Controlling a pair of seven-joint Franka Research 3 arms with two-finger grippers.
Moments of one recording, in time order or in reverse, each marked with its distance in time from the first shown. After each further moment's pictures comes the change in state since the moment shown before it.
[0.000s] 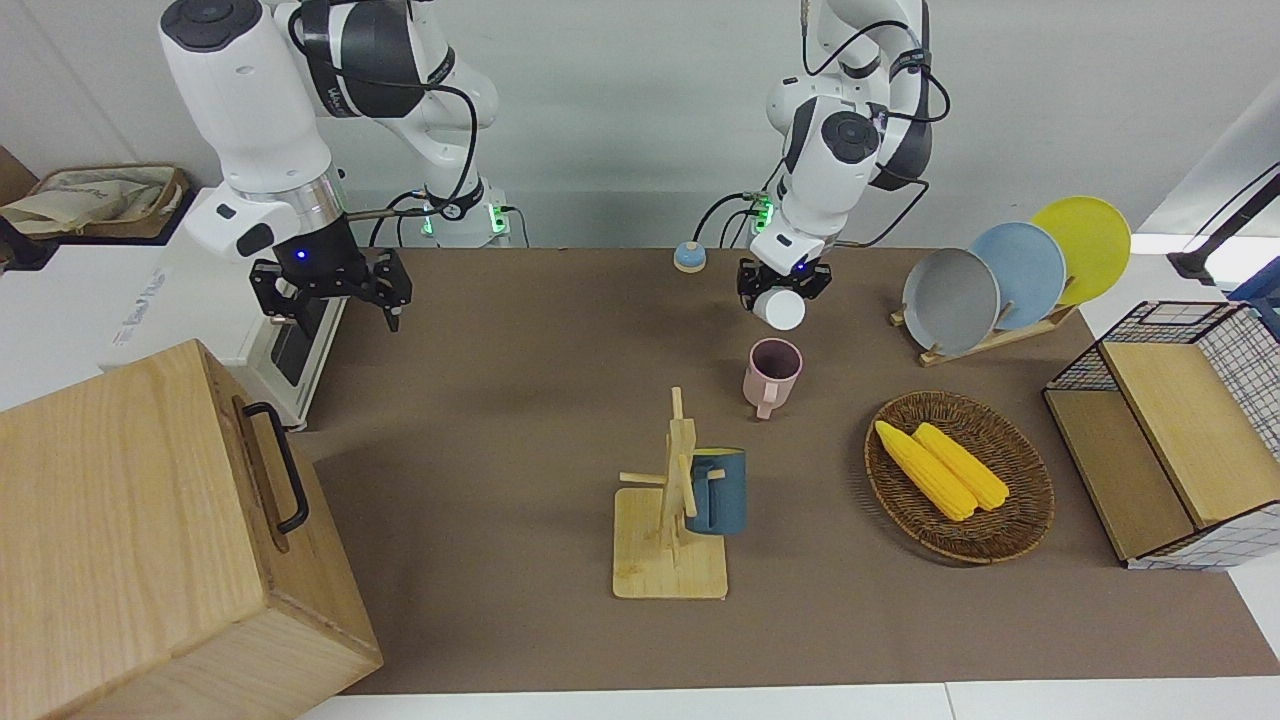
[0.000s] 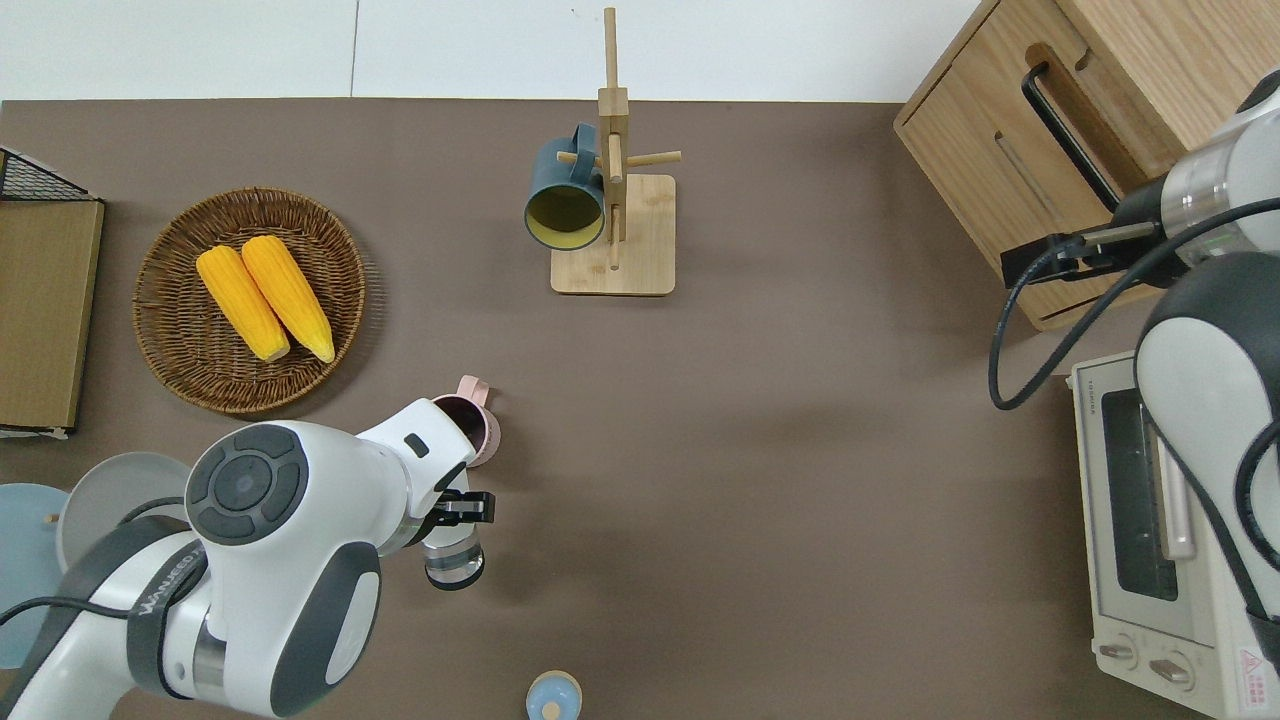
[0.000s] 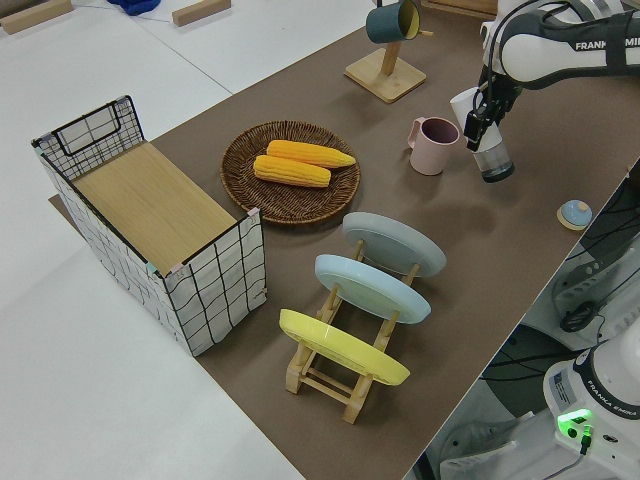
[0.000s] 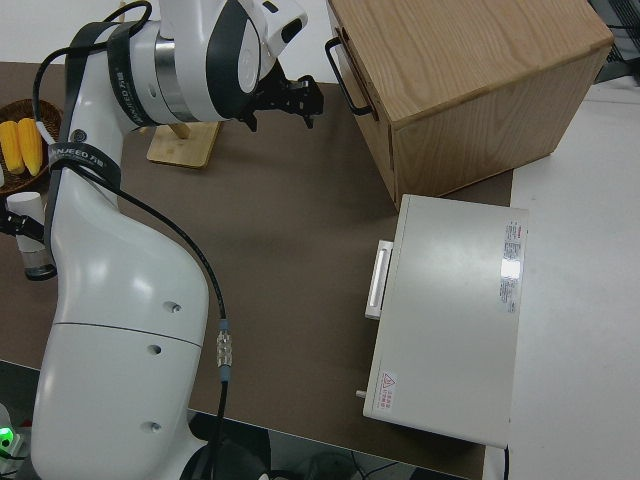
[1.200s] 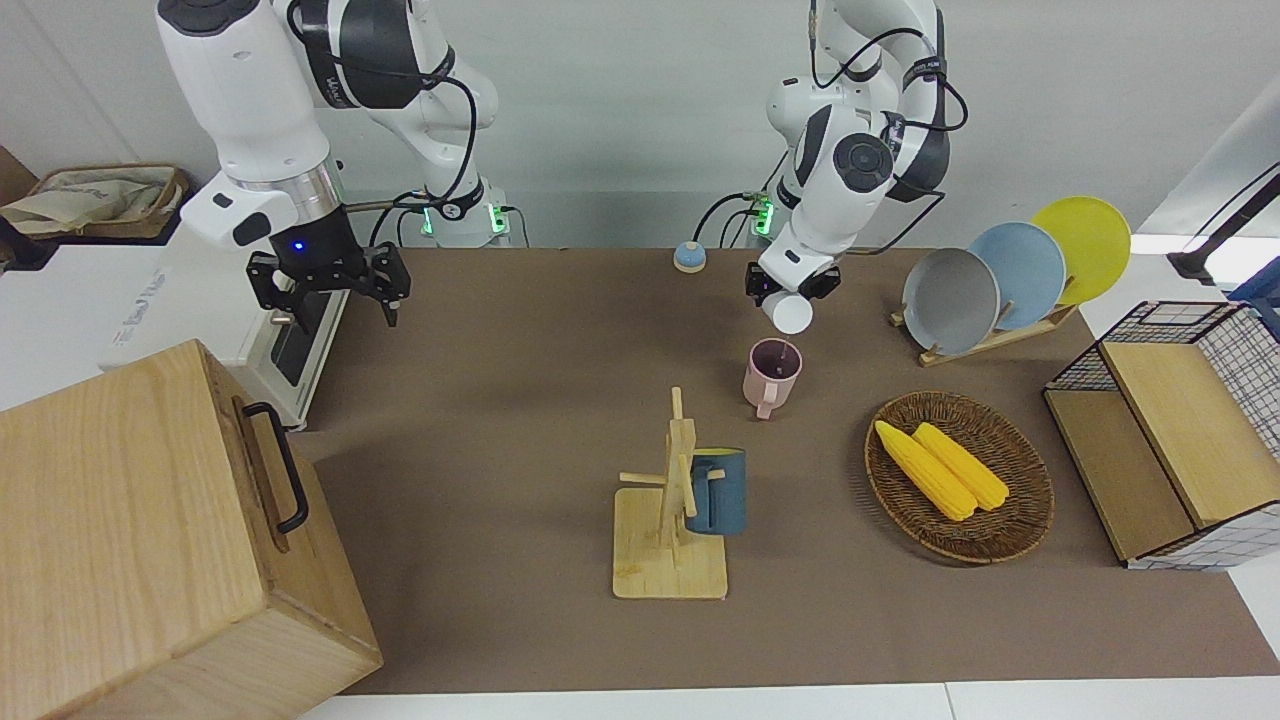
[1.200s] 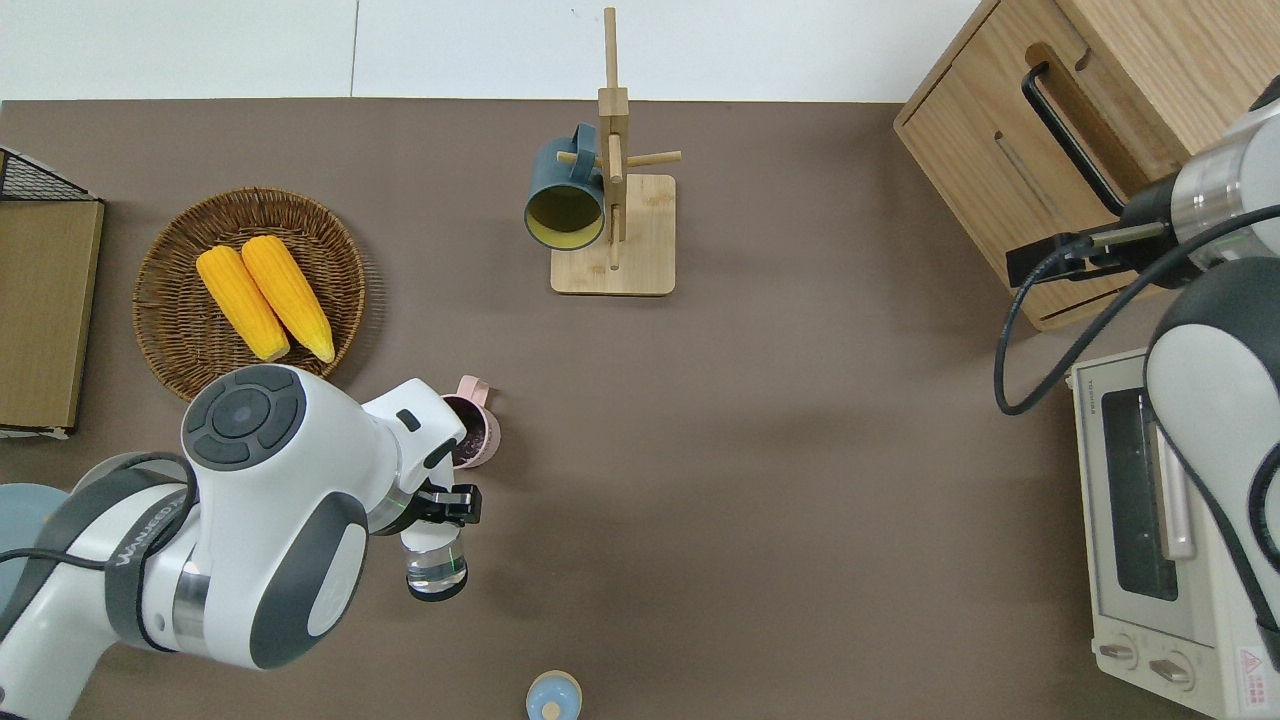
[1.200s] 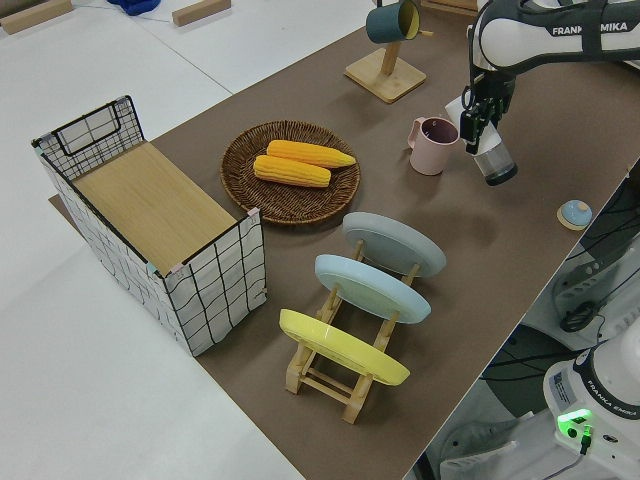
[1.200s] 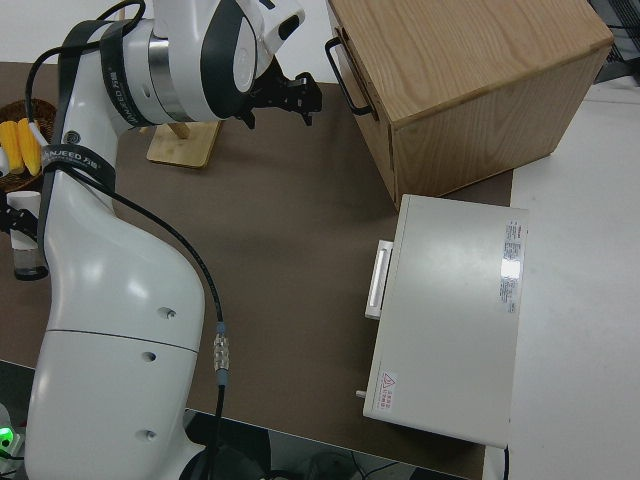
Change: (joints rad) left arm 0.024 0.074 0.006 0.105 0.032 -0.168 0.000; right arm 0.000 -0.011 0.000 0.001 0.000 0.000 0.000
